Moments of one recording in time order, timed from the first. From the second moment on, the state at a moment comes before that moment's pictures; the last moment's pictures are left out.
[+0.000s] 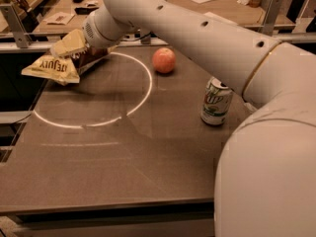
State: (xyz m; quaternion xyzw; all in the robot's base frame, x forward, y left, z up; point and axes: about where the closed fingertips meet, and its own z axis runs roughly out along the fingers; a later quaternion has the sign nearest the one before) arm 0.713 0.192 0.930 -0.31 0.84 0.25 0.37
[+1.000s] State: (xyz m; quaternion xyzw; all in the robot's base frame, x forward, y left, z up) arm 0.713 0.196 0.917 -0.24 0.88 0.26 0.31
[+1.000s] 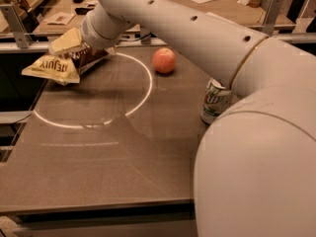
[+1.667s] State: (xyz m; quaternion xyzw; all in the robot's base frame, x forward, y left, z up) arm 0.720 0.210 0.900 -0.25 0.88 0.26 0.30
